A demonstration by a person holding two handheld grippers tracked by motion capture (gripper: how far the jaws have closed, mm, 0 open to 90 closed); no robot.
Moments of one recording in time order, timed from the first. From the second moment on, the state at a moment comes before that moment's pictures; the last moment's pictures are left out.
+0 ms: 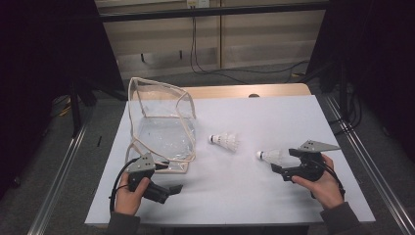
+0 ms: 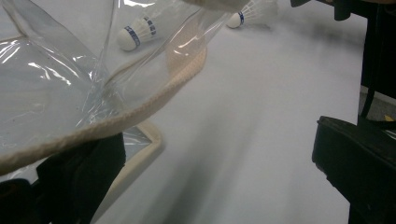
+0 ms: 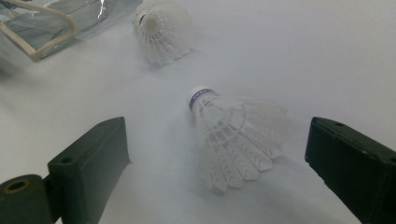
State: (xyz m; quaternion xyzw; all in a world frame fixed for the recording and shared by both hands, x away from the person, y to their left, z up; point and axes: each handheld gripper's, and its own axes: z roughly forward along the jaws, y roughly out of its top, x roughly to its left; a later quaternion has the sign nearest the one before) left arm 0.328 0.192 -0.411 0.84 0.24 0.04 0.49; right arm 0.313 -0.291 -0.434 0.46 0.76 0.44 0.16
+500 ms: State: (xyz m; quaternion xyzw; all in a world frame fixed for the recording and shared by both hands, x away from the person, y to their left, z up) left arm 0.328 0.192 -0.410 0.84 0.24 0.04 0.48; right arm 0.317 -0.284 -0.439 0.45 0.77 0.43 0.16
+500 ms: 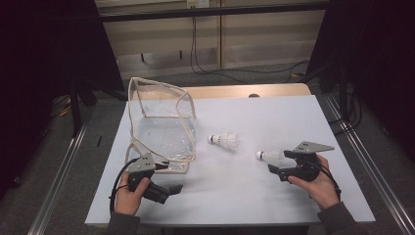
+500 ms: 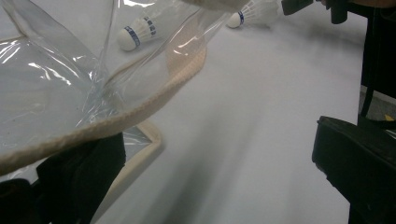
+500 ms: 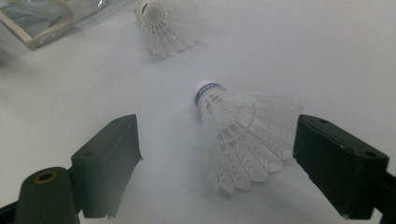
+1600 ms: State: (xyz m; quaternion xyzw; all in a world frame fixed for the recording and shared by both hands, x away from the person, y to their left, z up) left arm 0.328 0.193 -0.411 0.84 0.24 0.04 0.49; right arm 0.331 -0.273 -0.446 0.45 0.77 0.42 0.16
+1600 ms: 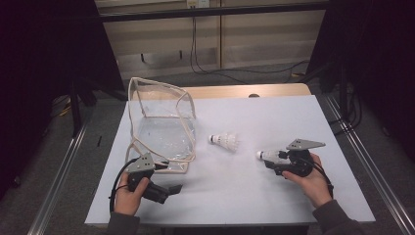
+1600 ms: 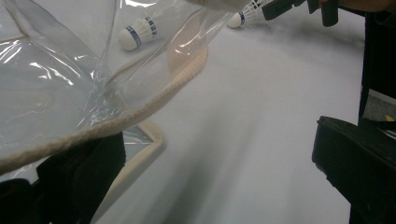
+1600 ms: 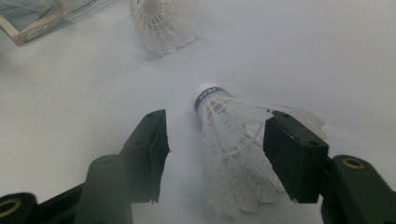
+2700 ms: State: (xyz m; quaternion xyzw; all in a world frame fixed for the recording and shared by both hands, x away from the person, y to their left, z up) left arm 0.328 0.193 -0.412 0.84 0.24 0.04 0.48; right arm 0.331 -0.277 -0.449 0.43 0.79 0.41 0.14
